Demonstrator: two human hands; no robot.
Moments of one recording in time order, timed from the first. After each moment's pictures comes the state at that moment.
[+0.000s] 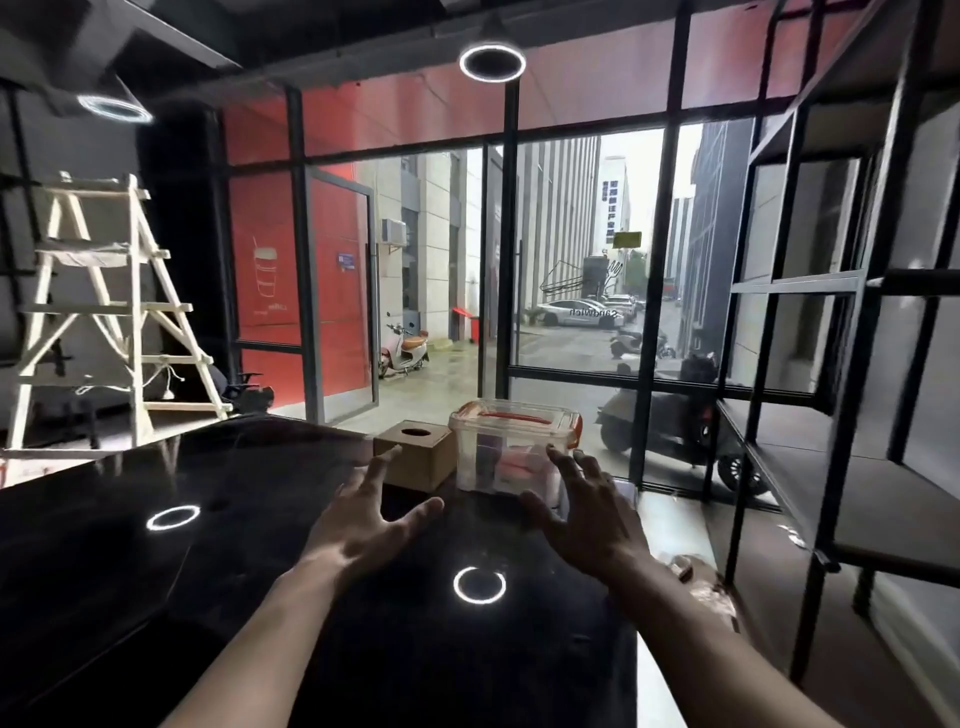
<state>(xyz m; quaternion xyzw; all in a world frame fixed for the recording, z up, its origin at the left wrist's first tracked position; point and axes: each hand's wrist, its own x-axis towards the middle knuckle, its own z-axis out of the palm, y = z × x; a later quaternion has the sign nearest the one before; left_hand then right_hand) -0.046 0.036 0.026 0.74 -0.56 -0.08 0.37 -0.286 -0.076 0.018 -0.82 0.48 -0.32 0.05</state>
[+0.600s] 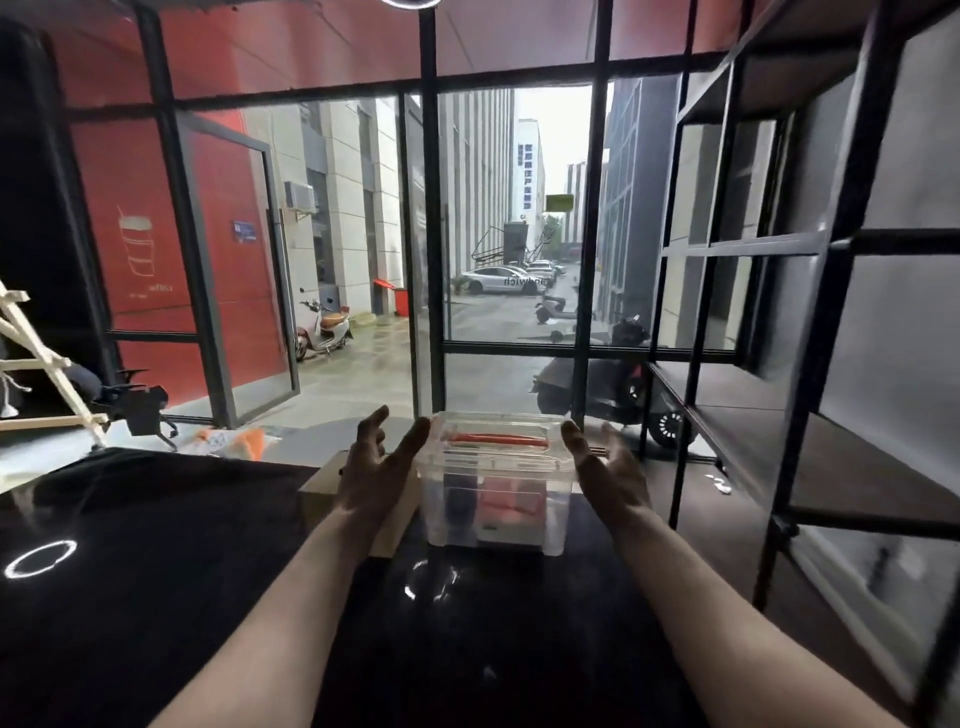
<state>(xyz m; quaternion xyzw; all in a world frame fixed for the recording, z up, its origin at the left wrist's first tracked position) 0.003 -0.182 0.050 0.60 -0.50 -0.27 0.56 -0.240 -0.245 0.028 -0.56 0.57 -0.51 0.33</state>
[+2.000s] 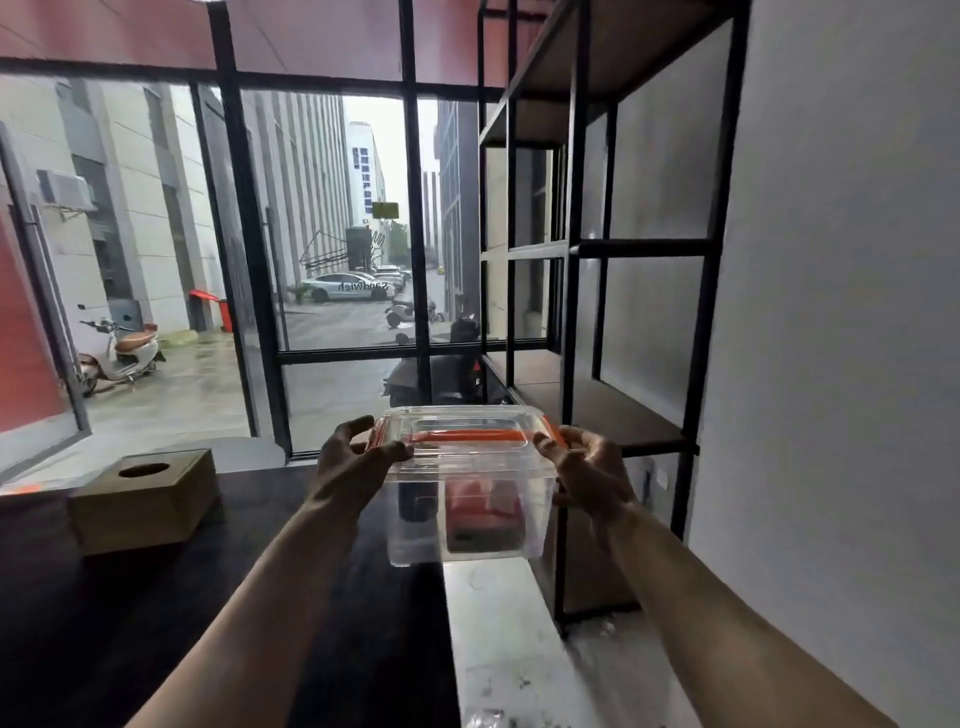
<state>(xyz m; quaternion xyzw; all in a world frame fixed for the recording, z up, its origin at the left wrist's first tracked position) -0.209 -0.076 0.067 0.51 -0.52 -0.42 0.54 -0.453 -0.054 0.039 -0.44 0.58 -0.60 0.34</state>
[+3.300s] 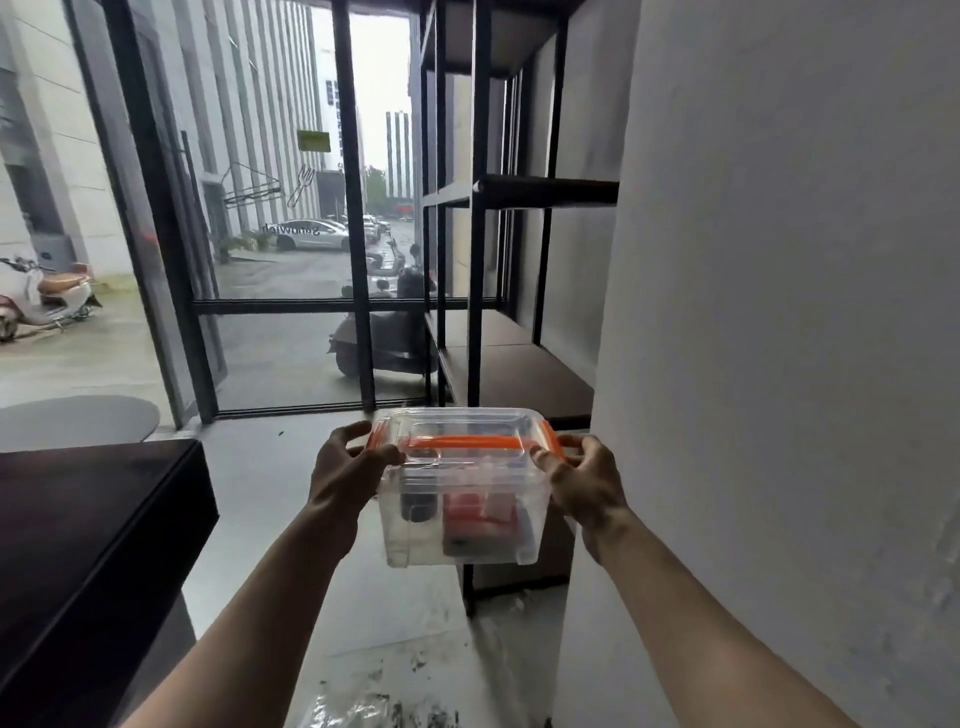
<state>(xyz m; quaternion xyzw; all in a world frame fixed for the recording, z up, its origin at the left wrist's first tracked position) -0.532 -0.192 -0.030 0.51 -0.48 -0.49 0.52 -0.768 -0.133 -0.036 -0.42 0.63 -0.57 0.31</state>
